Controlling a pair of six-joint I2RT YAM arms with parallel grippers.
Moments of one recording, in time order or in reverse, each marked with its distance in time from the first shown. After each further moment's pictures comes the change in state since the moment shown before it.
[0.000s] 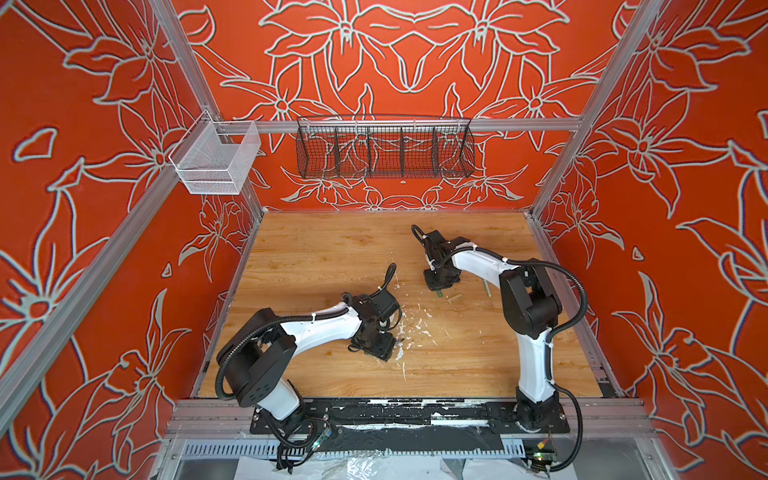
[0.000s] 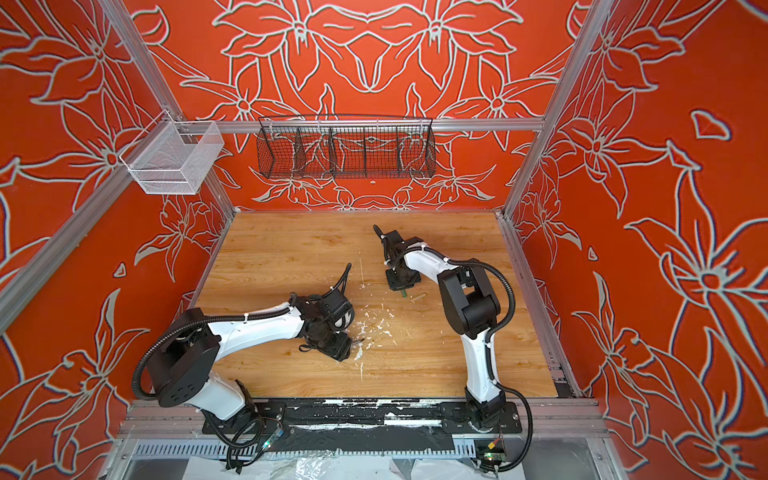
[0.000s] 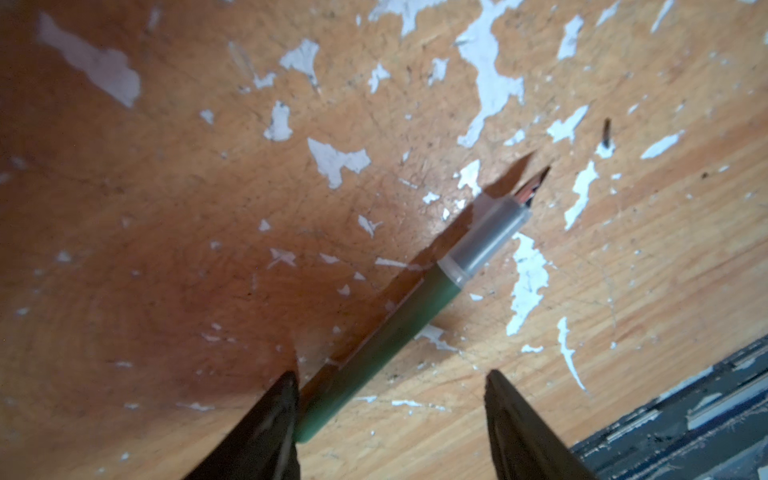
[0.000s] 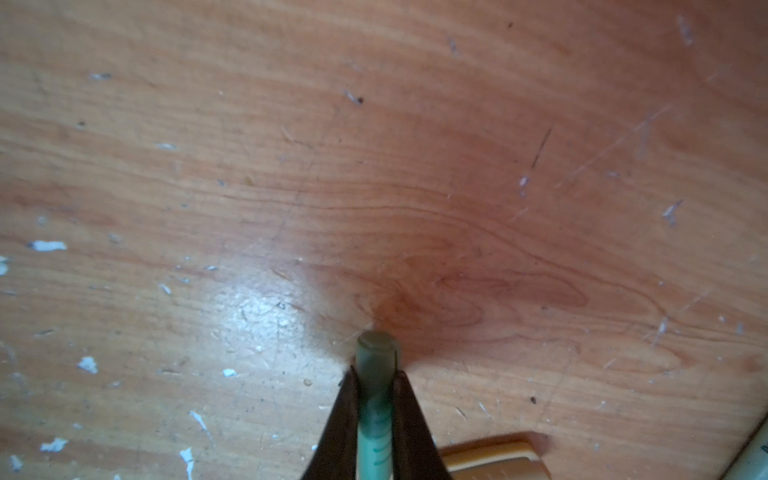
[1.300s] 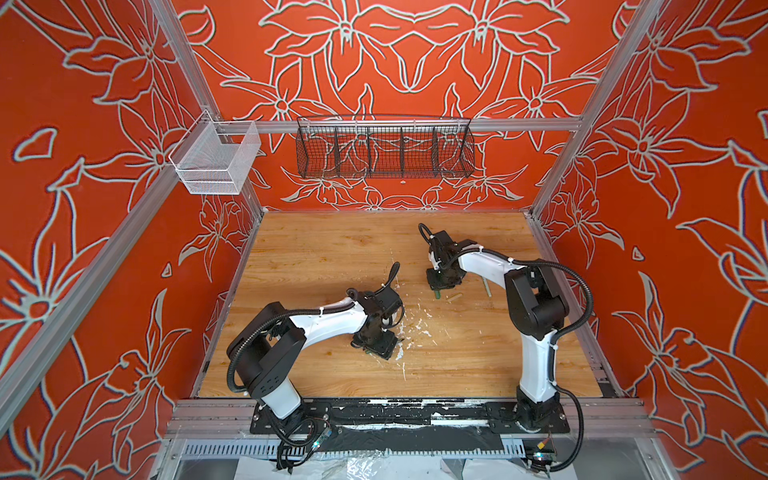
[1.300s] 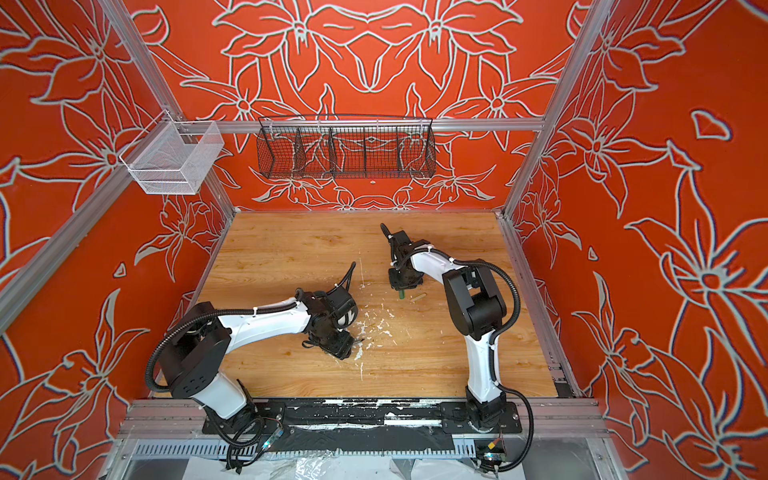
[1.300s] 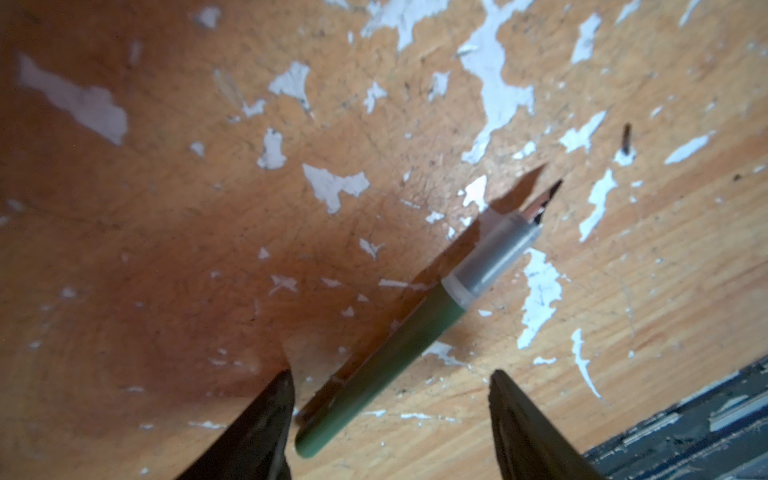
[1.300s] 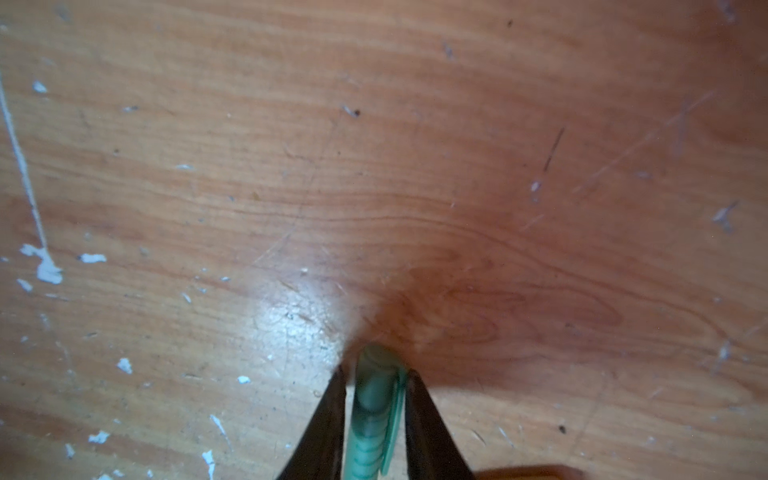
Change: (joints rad) left arm 0.008 0.063 0.057 -0.044 -0.004 0.056; right arm -0.040 -0.029 -0.071 0.097 -0.110 0.025
